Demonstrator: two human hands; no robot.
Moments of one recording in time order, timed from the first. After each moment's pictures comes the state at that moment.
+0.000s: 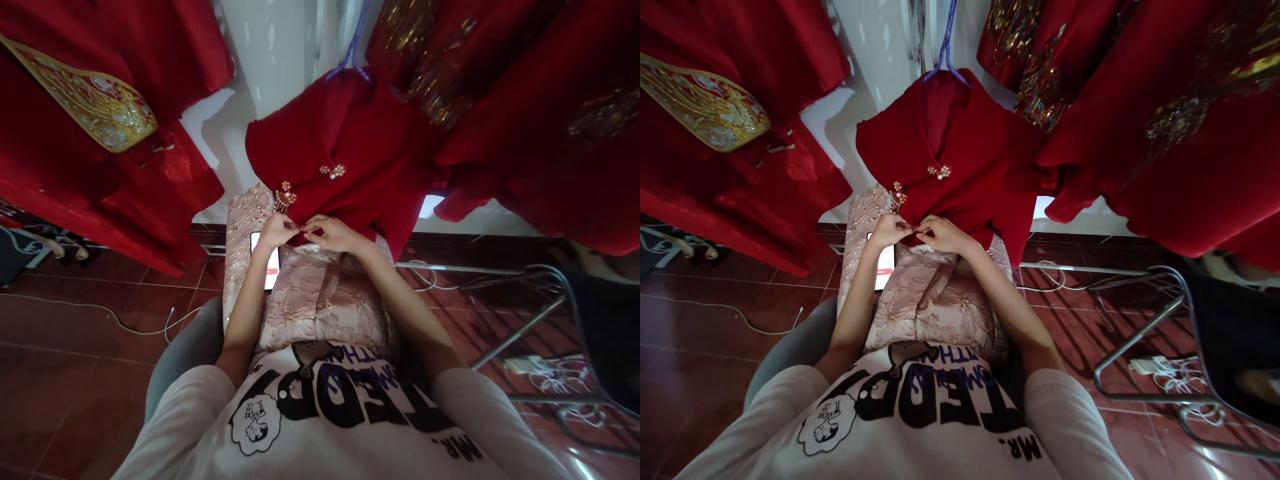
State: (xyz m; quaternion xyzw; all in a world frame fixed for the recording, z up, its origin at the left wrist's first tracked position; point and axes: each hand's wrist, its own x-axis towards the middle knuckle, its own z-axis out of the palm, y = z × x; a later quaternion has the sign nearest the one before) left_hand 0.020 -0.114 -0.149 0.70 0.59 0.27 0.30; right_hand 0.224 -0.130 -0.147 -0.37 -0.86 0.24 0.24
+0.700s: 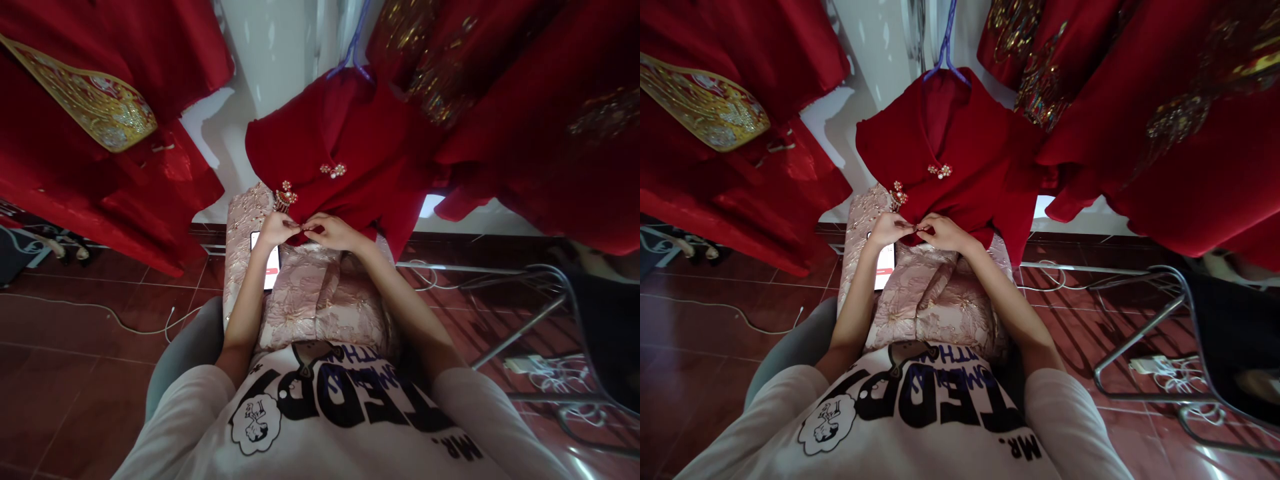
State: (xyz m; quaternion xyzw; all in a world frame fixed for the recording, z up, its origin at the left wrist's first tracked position) left_hand 0.022 -0.115 -0.147 0.67 0.57 0.32 0.34; right_hand 0.225 -0.127 -0.150 -0.37 -0.85 0.24 0.27
